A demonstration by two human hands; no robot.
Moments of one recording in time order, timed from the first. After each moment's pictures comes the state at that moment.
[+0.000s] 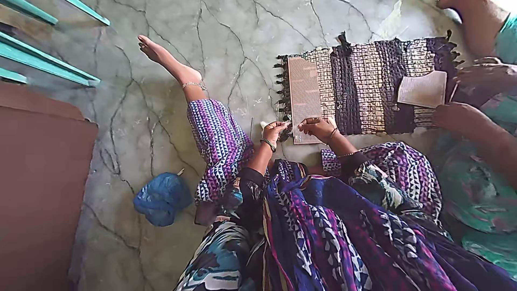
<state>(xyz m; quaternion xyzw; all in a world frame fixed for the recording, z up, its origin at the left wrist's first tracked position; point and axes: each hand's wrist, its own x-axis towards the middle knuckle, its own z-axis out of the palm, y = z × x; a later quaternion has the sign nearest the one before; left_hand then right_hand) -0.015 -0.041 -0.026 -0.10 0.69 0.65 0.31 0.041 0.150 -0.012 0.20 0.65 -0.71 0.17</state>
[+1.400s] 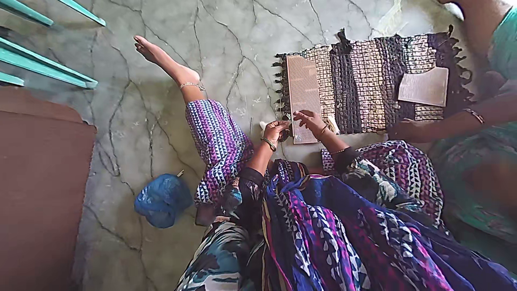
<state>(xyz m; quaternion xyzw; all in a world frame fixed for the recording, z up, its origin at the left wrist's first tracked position) -0.019 -0.034 -0.024 -0.08 0.65 0.68 0.33 0.018 0.132 -0.011 0.23 0.72 -0.64 0.11</state>
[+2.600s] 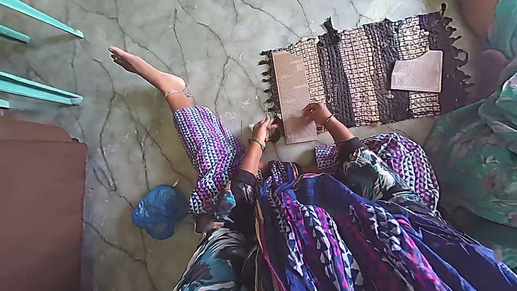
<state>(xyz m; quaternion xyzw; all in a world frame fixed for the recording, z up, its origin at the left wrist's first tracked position) -0.029 -0.033 -0.022 -0.13 0.74 0.56 0.35 0.019 0.208 -0.041 0.23 0.81 -0.53 0.14</state>
